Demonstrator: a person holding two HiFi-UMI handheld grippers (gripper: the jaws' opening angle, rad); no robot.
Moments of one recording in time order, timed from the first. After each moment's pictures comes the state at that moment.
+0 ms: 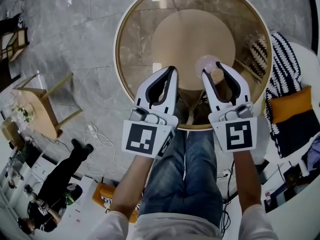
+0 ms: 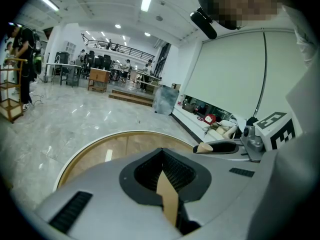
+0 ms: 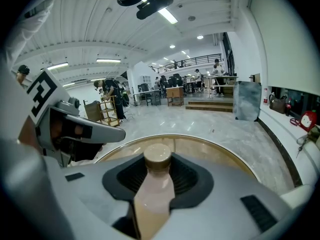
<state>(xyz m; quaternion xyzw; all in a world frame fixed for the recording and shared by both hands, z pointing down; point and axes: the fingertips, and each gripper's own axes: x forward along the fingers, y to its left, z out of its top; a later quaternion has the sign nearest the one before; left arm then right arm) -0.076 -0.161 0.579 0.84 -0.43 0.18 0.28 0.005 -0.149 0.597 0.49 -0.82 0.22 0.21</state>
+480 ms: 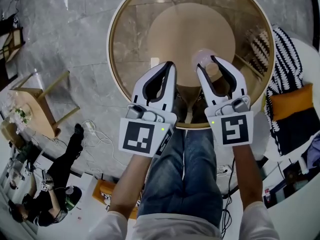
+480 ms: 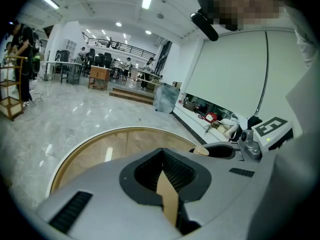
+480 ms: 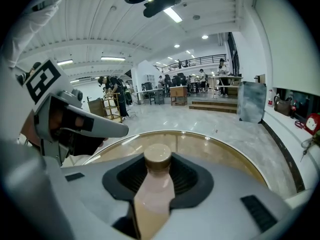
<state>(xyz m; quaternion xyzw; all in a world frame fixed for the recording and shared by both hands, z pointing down) -0.073 -0.163 0.599 0.84 -0.43 0.18 0.29 -0.001 -0.151 0.624 0.47 -0.83 0.20 0.22</state>
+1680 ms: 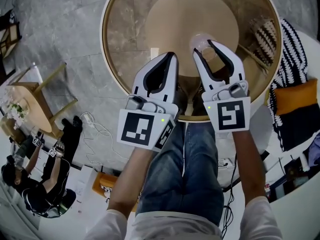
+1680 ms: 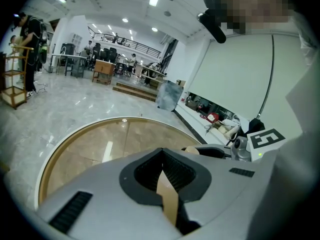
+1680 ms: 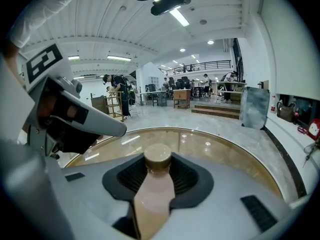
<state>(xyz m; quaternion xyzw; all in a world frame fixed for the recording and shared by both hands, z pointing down) -0.069 -0.142 0.626 0.82 -0.44 0.18 0.32 -0.008 -0.144 0.659 0.47 -0.84 0.17 0.23</state>
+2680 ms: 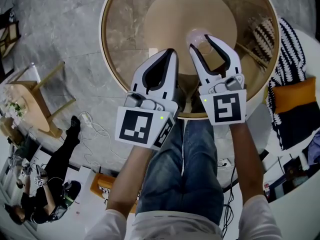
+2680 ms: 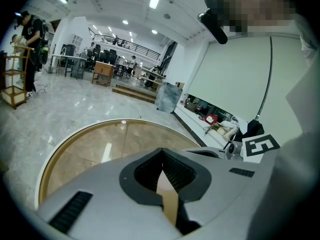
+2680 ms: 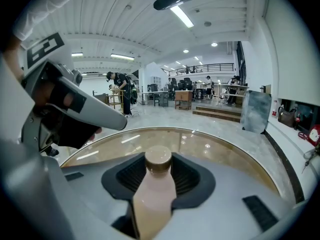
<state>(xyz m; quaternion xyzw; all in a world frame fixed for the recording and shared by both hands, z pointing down) -0.069 -0.137 0.618 0.83 -0.44 0.17 0.32 -0.015 -0.141 0.662 0.46 -0.84 0.15 0.23</state>
